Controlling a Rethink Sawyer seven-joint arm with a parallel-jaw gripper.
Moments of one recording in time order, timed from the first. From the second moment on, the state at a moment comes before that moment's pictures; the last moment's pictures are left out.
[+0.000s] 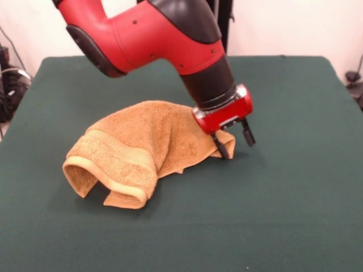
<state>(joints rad) -0.73 -0.28 0.70 1.66 -0.55 0.40 1.57</state>
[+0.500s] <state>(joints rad) -0.63 -0.30 0.67 1.61 -0.58 0.45 1.57</state>
